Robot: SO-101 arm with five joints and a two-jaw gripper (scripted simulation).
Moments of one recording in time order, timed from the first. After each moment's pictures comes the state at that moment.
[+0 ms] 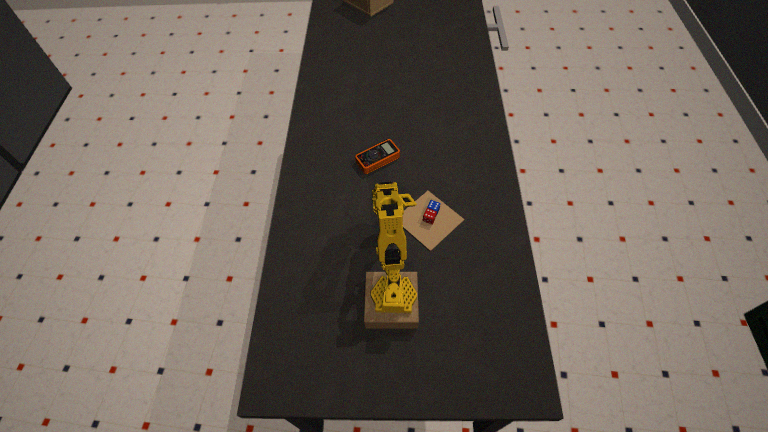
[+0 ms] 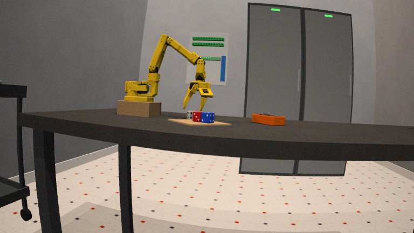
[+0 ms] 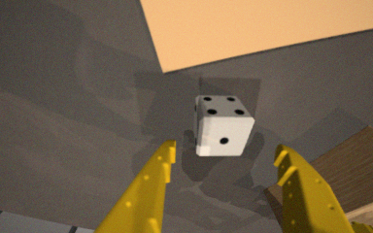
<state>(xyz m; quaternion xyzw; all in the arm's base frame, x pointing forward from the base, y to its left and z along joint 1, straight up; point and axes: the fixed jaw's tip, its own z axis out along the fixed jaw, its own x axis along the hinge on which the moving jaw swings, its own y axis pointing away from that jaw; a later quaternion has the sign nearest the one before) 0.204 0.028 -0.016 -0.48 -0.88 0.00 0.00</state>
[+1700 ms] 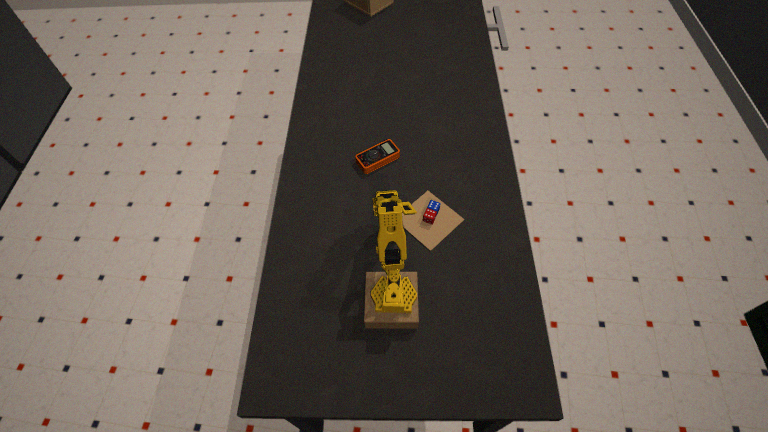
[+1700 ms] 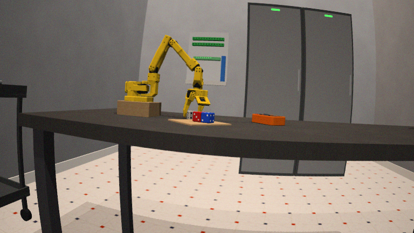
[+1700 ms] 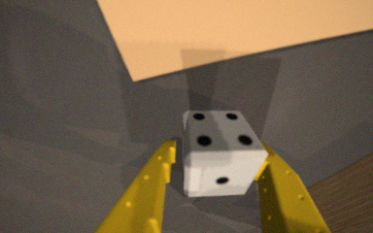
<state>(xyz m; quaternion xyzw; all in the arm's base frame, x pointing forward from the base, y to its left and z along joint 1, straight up) 0.195 0.027 -0.042 -0.48 -0.88 0.01 0.01</state>
